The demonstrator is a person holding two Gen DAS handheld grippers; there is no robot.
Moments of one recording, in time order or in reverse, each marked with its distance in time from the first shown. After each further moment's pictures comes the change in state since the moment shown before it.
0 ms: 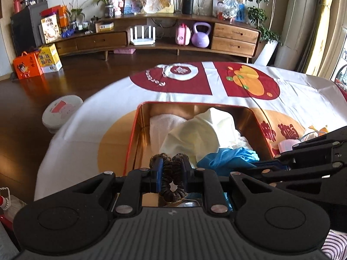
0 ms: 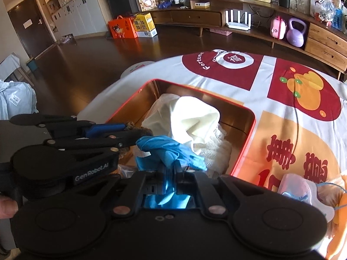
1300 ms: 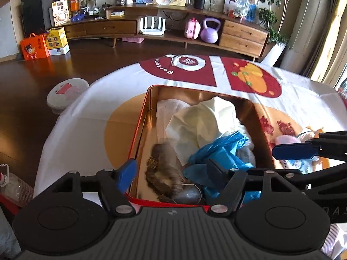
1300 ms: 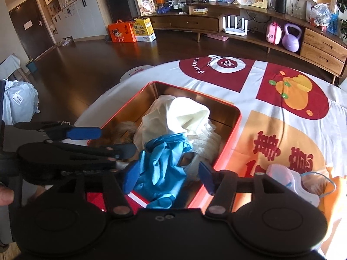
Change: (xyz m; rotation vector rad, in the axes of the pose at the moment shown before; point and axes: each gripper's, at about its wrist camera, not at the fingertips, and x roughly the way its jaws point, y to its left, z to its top) left arm -0.022 0.006 -0.015 -0.091 0.034 0.000; right arm -0.033 -0.003 -0.012 -0.011 -0.034 -0.018
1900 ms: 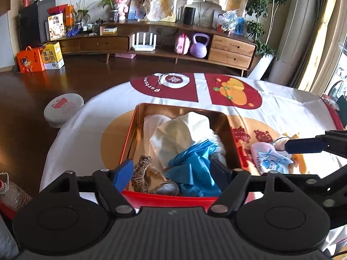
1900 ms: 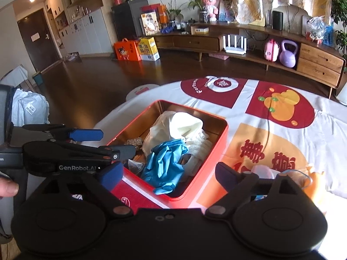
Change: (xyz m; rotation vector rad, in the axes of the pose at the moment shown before) left arm -0.052 -0.018 -0.006 0.028 -0.091 -0.038; right arm -0.066 -0.004 -0.017 -0.011 -0.116 0.023
